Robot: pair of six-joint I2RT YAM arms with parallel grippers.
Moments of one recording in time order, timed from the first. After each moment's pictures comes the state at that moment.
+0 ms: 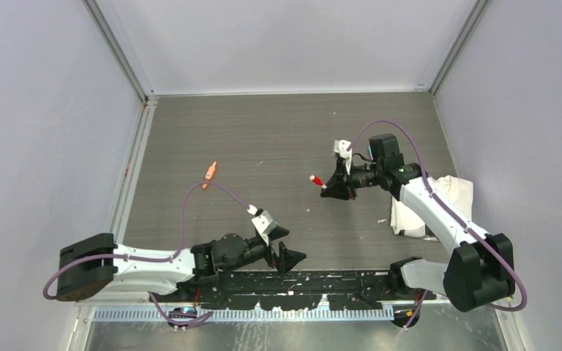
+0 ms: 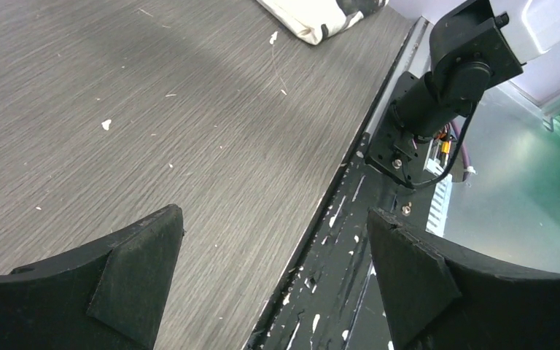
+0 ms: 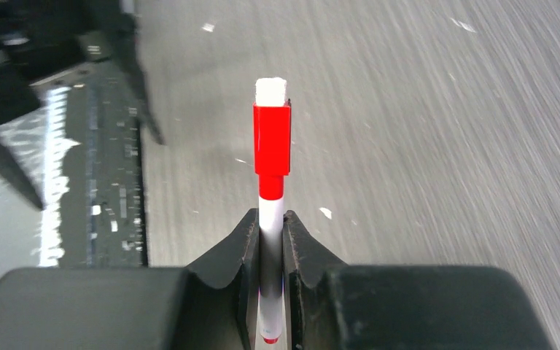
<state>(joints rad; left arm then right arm) -1.32 1.00 0.20 0.68 -0.19 -0.39 0.29 1.20 0.86 -0.46 -1.07 -0.56</state>
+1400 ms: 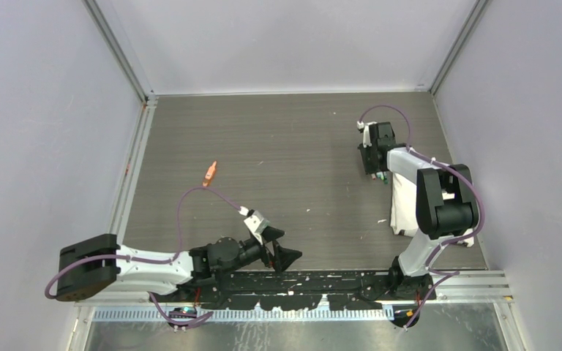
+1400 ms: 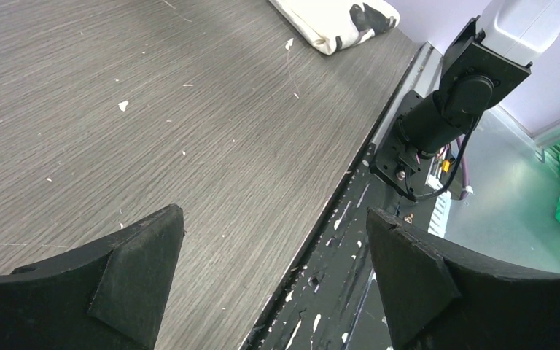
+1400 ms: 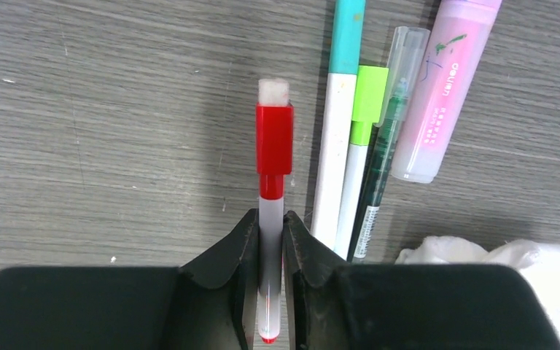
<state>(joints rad) -1.32 1.01 0.12 0.79 -0.25 -0.47 0.12 1.73 1.02 -0.26 0.09 -0.13</state>
